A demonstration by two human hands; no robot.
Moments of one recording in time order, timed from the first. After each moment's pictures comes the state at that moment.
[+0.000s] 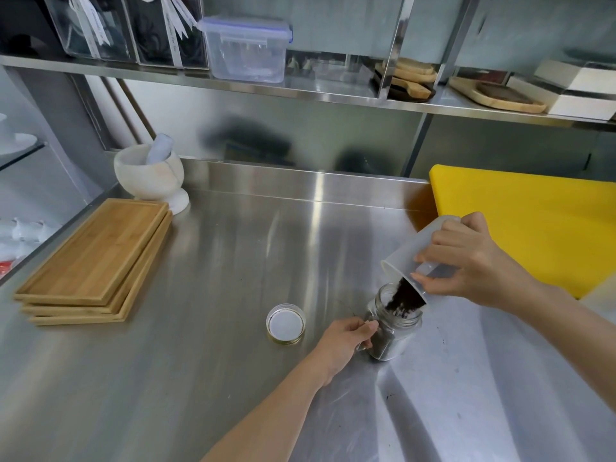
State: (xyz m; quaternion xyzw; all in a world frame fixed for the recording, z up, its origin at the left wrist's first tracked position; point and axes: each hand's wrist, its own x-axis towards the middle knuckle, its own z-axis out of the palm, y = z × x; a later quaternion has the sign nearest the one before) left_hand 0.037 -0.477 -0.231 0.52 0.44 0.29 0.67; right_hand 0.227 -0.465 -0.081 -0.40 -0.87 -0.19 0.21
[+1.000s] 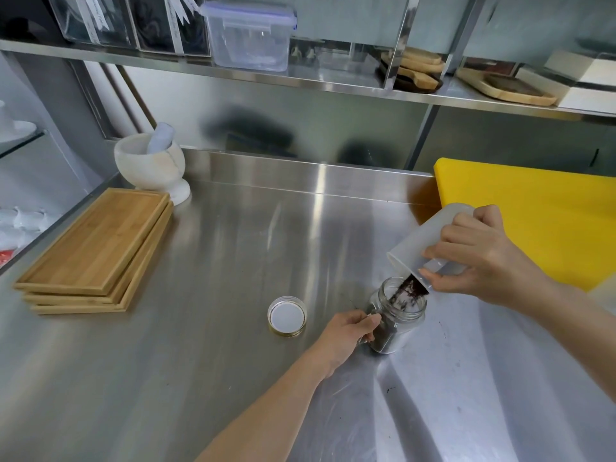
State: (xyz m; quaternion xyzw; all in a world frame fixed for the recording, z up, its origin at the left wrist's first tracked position) left_hand 0.041 -0.476 -0.232 0.50 0.44 0.30 0.69; right_hand 0.228 -0.471 -0.079 -0.36 -0.88 -0.22 0.22
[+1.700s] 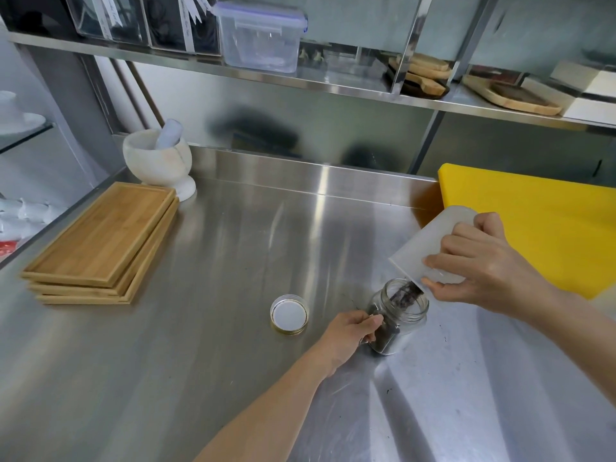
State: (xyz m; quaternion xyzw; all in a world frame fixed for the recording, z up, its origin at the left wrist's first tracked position) left_hand 0.040 -0.476 -0.232 0.50 0.43 0.31 0.69; right_hand 0.225 -0.475 -0.077 -0.32 -0.89 -0.29 0.16
